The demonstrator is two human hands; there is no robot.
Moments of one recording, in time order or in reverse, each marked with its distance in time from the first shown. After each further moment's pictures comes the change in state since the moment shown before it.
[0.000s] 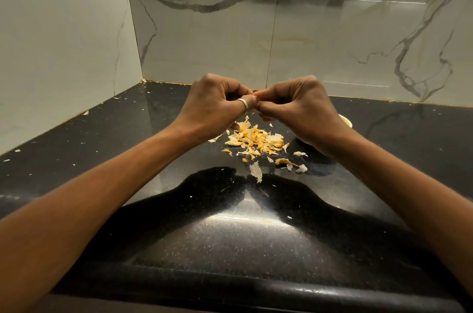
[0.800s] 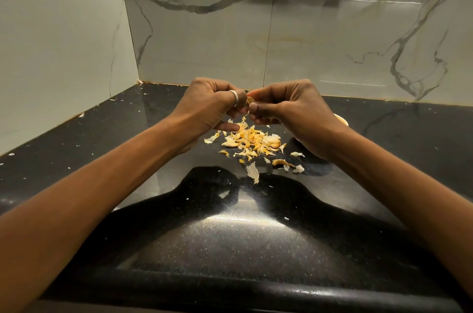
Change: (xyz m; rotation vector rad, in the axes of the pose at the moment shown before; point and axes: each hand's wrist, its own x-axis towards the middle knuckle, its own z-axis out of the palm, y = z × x) left_hand -0.001 0.014 -0.005 -0.341 -0.066 -0.380; right_hand -0.002 -0.006 -0.001 0.384 -0.131 0.212
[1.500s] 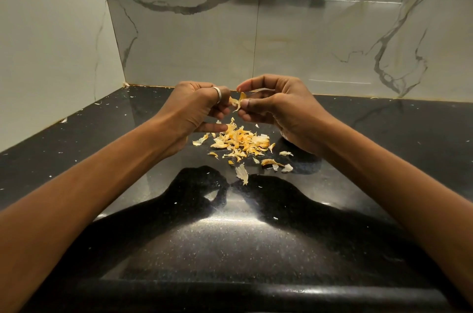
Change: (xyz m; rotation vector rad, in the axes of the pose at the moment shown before) left_hand 0.005 -0.001 0.000 -0.074 0.024 -0.099; right_hand 0.003 -0.007 -0.003 0.292 0.024 0.148
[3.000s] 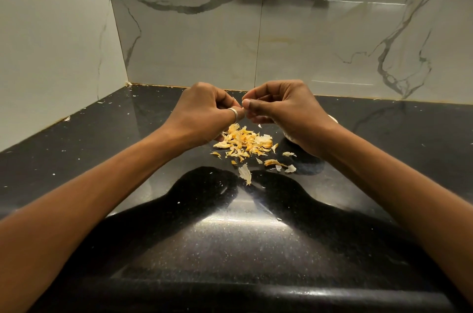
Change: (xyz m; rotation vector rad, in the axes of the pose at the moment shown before) left_hand -0.001 -0.009 0.005 0.457 -0.009 0.309; right_hand 0.001 0.008 0.000 -0.335 0.081 -0.101
